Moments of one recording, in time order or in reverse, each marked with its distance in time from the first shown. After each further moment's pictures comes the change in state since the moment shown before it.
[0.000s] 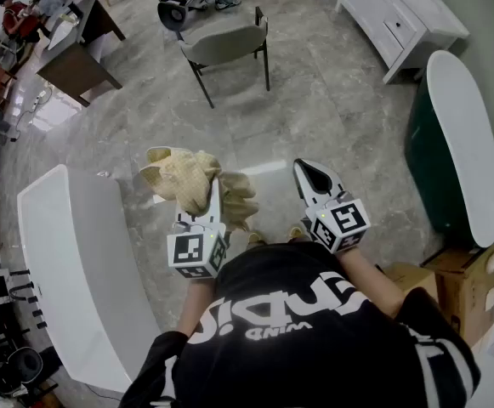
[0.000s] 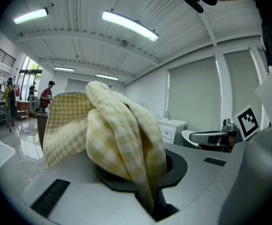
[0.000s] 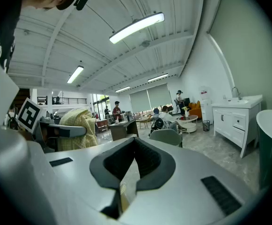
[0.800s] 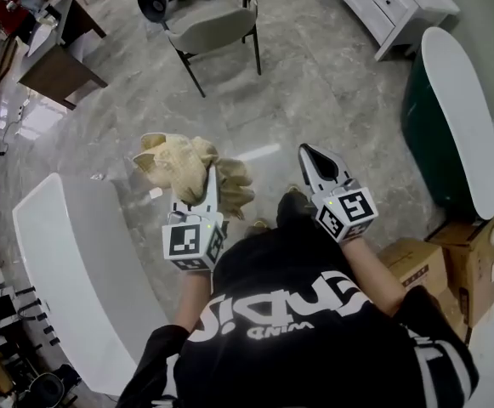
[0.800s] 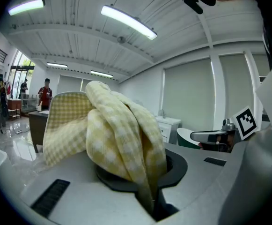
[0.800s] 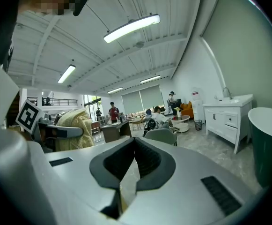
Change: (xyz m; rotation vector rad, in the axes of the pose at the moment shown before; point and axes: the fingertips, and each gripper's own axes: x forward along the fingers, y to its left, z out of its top) left arm 0.010 0.054 -0.007 0.016 0.014 -0.088; right arm 0.031 0.014 -0.022 0.037 -0.028 -0.109
